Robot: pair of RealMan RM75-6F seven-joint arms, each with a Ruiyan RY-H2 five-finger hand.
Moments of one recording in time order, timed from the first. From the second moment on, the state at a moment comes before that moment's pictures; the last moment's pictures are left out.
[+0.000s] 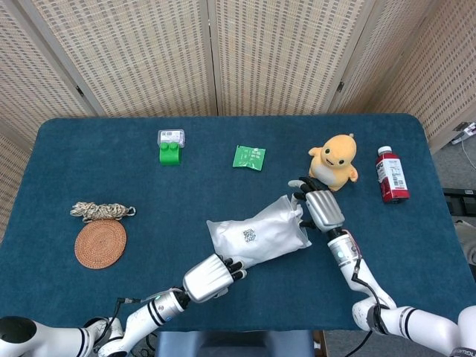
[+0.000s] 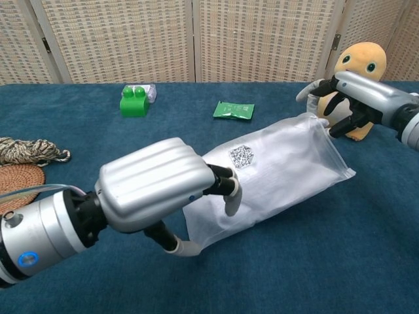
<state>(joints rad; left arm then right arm) -0.72 -1.77 0.04 -1.40 1.78 1.18 0.38 0.59 -1.58 0.20 -1.32 -1.31 1.07 0.07</state>
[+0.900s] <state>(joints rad) -0.71 -1.81 0.01 -1.33 1.71 1.11 0.51 0.59 -1.58 0.21 -1.31 -1.29 1.06 0.09</state>
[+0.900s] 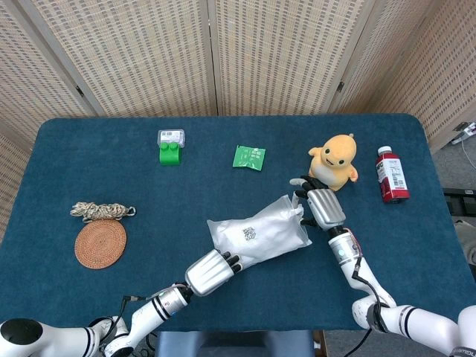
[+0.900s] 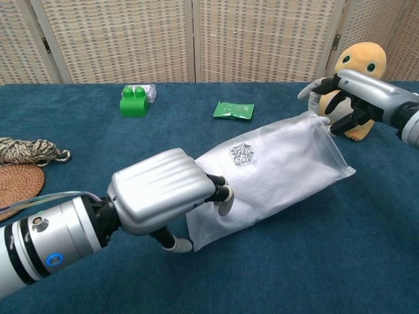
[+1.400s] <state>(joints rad) -0.71 -1.81 0.01 -1.35 1.69 1.09 0.57 0.59 -1.58 0.21 -1.30 -1.28 1.04 0.10</state>
